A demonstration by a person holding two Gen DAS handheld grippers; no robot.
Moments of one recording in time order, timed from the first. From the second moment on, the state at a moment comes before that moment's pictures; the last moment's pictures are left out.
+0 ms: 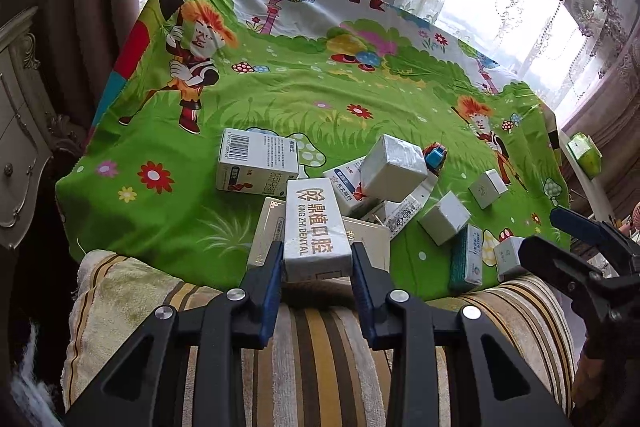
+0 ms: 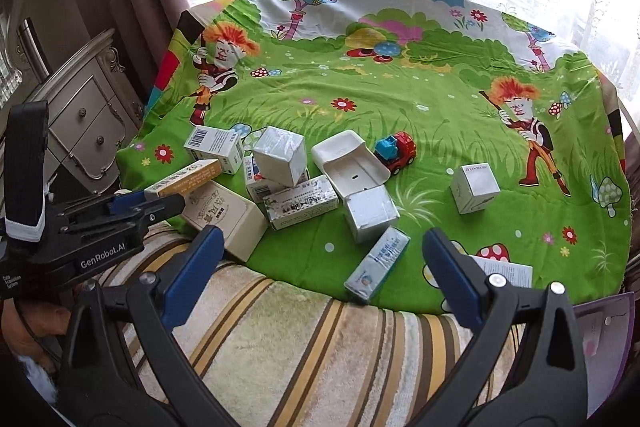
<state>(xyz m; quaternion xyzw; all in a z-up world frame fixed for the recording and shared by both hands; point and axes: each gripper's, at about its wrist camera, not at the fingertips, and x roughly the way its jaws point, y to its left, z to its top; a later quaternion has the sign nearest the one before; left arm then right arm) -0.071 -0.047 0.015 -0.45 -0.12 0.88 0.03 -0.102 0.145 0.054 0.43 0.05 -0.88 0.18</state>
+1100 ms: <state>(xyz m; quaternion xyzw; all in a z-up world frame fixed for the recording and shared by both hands) -0.062 -0.060 0.004 -0.43 -0.18 0.88 0.05 -0.163 0.089 0.017 0.45 0.03 -0.88 0.12</state>
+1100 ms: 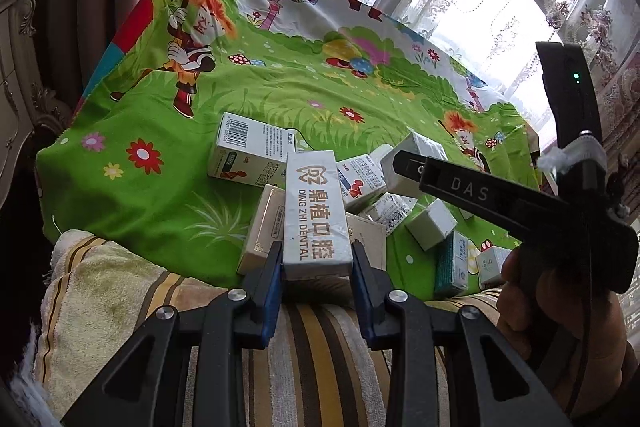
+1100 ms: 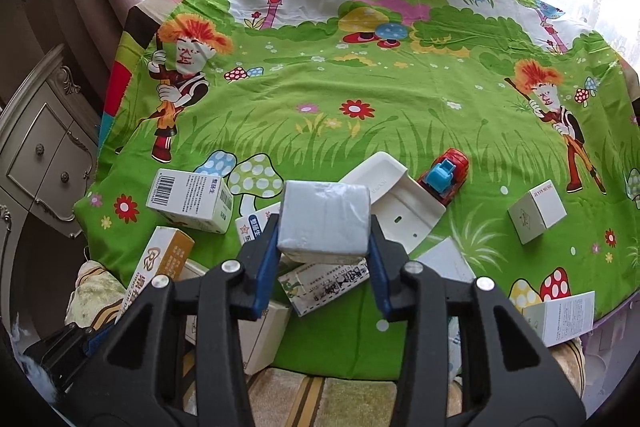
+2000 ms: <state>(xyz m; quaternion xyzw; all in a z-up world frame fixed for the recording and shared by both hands) -0.055 0.058 0.030 -0.43 -0.11 0.88 0.17 -0.075 0.234 0.044 0.42 -0.01 -0.90 0.05</state>
